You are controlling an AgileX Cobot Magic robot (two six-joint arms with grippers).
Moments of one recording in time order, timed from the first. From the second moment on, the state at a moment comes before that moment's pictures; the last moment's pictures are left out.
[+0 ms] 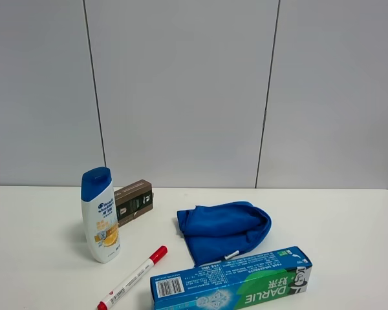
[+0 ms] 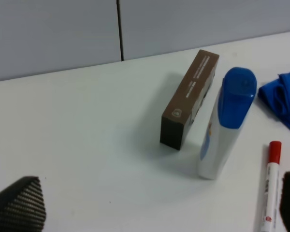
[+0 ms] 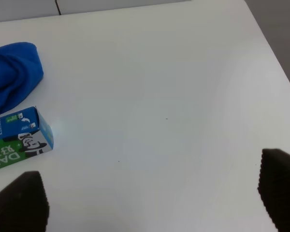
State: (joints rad) left arm 0.21 0.65 -0.49 -0.79 0.55 0.82; right arm -0.01 0.00 -0.49 -0.09 1.07 0.09
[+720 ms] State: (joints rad) left arm -0.20 0.71 -0.31 -0.11 -0.10 -0.01; right arm -0.01 0.00 -0.49 -0.09 1.07 0.09
